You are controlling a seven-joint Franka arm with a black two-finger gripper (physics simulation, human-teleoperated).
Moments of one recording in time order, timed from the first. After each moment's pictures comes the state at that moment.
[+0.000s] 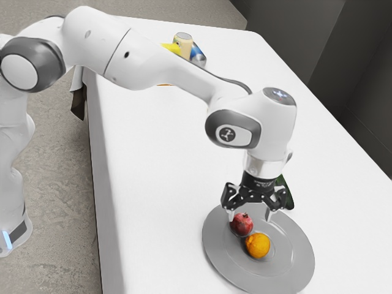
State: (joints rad) arm -0.43 0.17 -0.01 -1.70 -0.08 2.01 -1.79
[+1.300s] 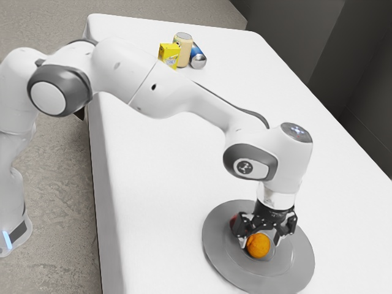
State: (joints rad) arm -0.47 0.39 0.00 -1.55 -0.08 2.03 -1.92
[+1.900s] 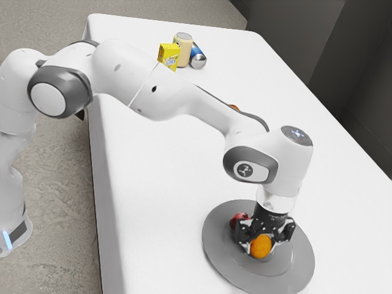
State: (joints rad) arm -0.47 0.40 0.00 -1.55 -0.10 2.03 -1.91
